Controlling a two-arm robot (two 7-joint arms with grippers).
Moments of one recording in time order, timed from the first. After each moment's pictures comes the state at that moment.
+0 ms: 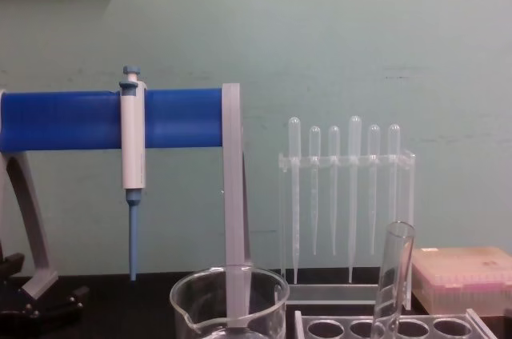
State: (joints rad) left arm -0.20 0.60 0.45 -1.41 -0.25 -0.12 0.03; right arm -0.01 0.85 -0.33 -1.69 0.58 -0.25 0.61
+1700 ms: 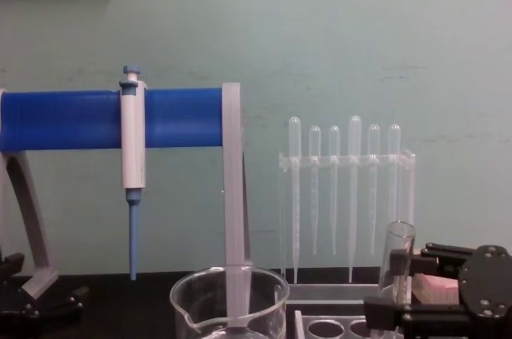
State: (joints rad) left arm -0.20 0.60 0.45 -1.41 -0.25 -0.12 0.03; right arm 0.23 0.65 -0.45 -1.57 0.49 -0.09 0.71
